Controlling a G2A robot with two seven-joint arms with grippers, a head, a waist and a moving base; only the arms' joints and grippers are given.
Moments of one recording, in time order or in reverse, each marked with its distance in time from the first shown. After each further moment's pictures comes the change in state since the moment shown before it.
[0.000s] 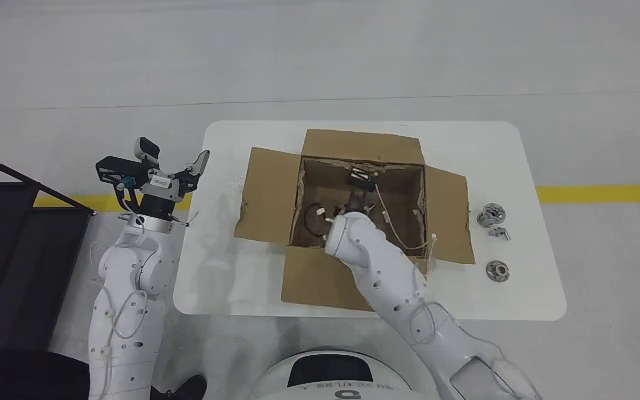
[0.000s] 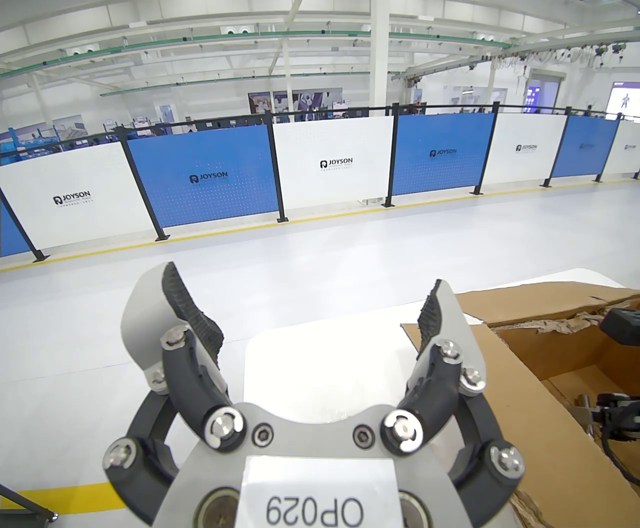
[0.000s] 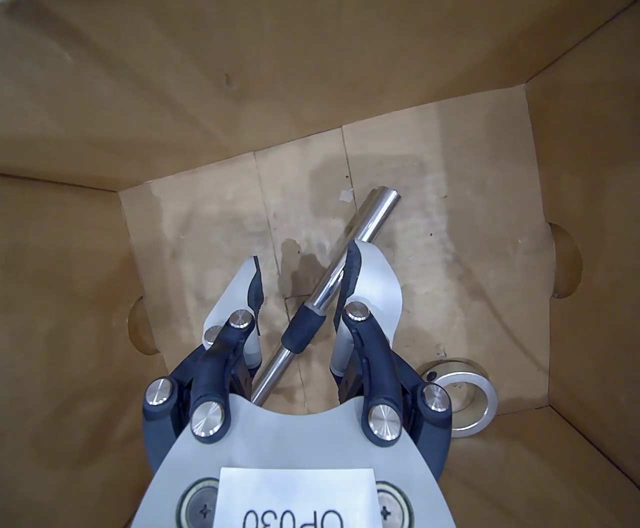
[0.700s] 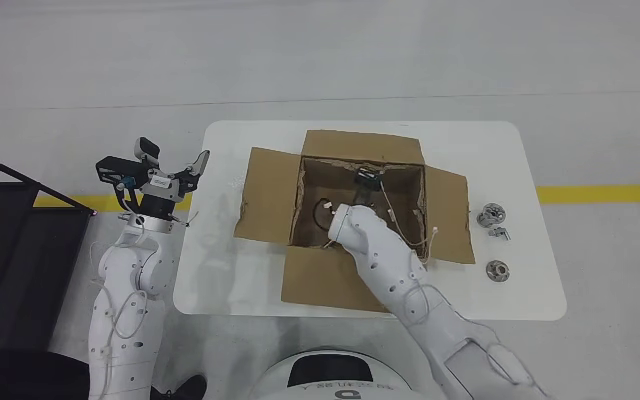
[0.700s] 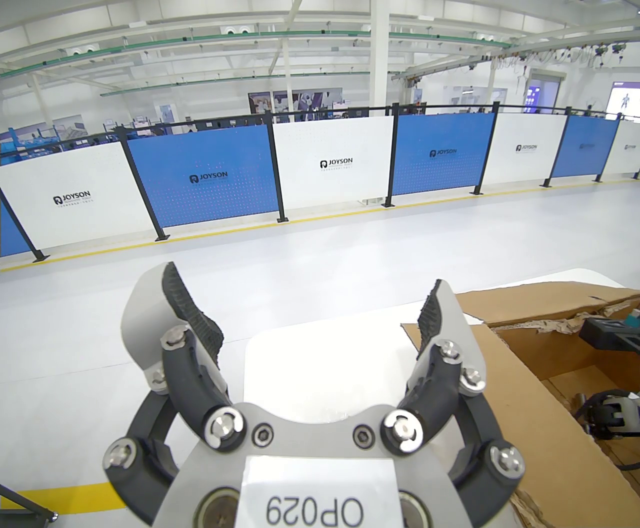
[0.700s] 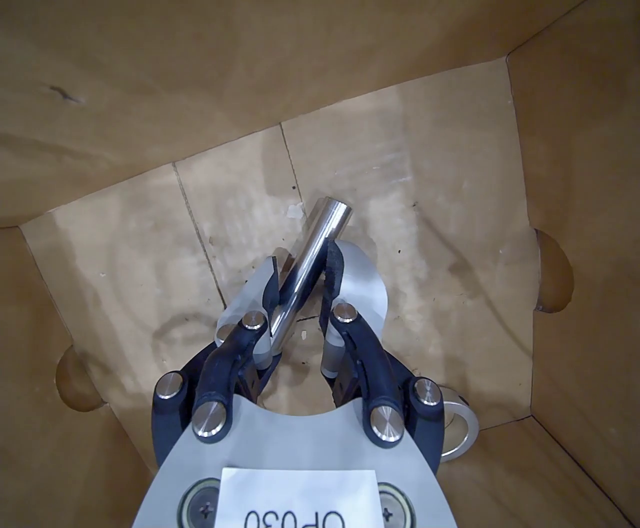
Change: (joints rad) left arm 0.000 0.000 0.000 0.000 0.000 0.000 0.000; right arm 0.083 -0.031 0.027 0.190 -0.011 0.009 0.053
